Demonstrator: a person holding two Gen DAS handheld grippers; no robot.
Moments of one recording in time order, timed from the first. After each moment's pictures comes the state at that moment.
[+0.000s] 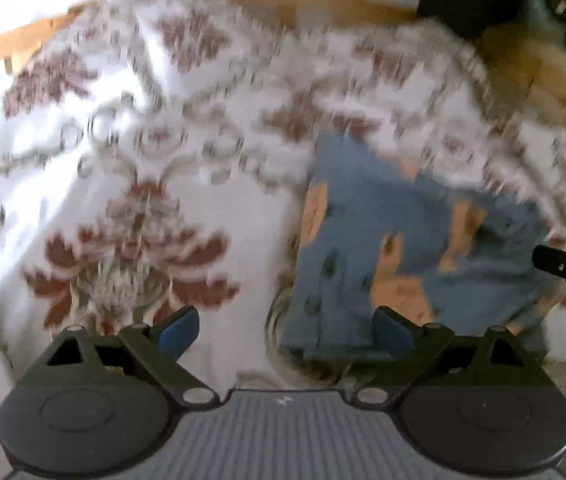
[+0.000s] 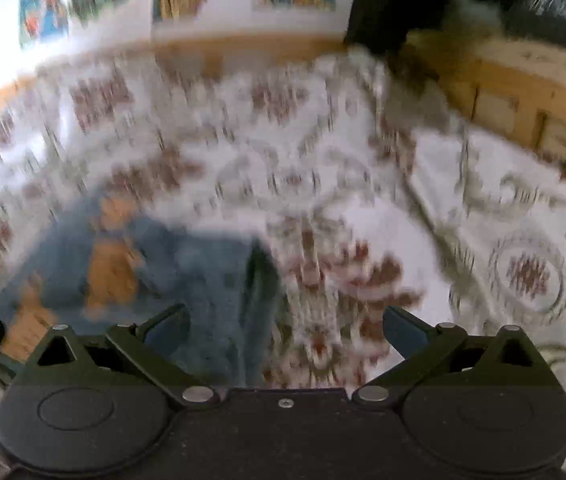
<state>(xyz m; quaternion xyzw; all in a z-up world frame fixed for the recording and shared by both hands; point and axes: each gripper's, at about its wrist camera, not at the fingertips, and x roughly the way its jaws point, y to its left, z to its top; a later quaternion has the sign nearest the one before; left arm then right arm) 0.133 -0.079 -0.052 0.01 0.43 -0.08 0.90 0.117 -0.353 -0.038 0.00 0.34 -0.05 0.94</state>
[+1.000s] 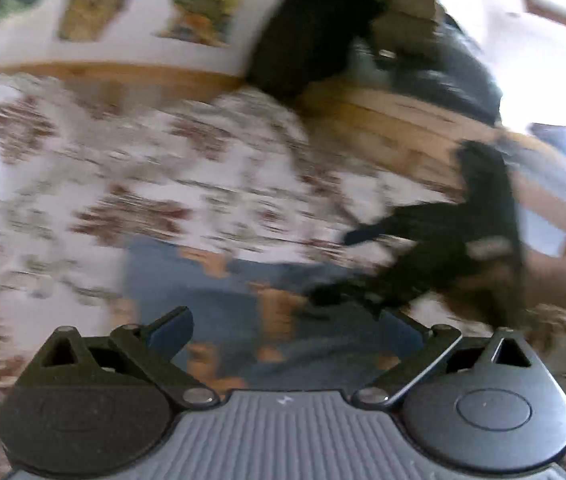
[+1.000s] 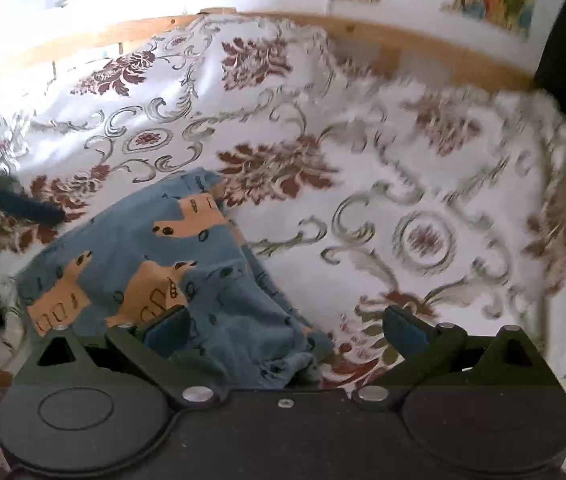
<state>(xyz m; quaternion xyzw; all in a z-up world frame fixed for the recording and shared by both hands) 0.138 -0.104 -0.032 -0.03 0.28 -0.37 0.88 0.213 -0.376 -0.019 -0.10 0.35 0.24 0.90</state>
